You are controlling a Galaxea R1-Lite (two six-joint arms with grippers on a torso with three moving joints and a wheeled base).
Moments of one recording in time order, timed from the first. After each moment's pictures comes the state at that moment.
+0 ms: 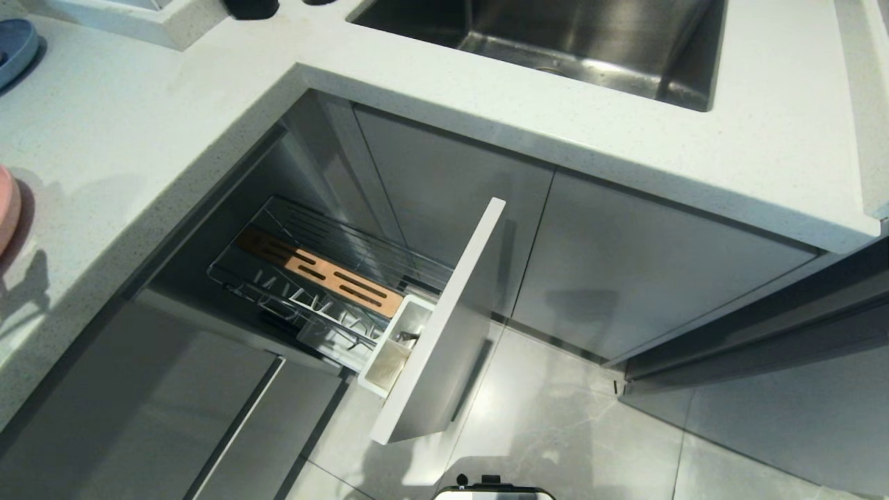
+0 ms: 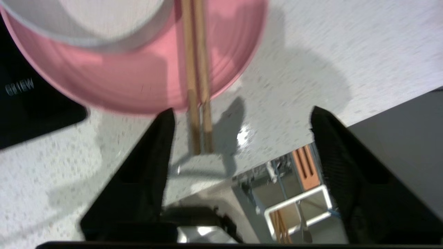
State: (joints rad) left arm 0.54 1.15 -1.41 0.60 -0.14 -0.46; right arm 0.01 0.00 0.00 0.00 0.00 0.02
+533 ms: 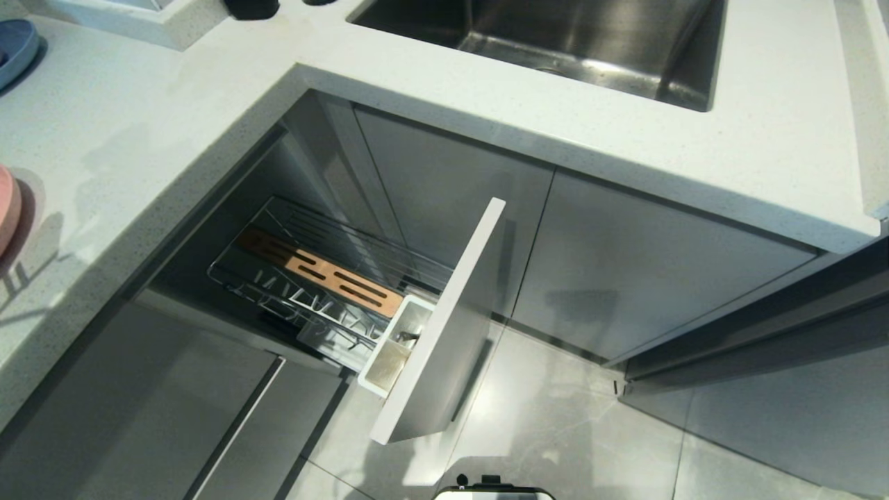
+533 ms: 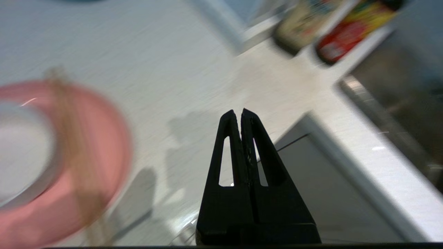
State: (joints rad) left arm 0.26 1.08 -1.53 0.27 -0.02 -0.41; right arm 0.01 0.00 0.00 0.00 0.00 0.02
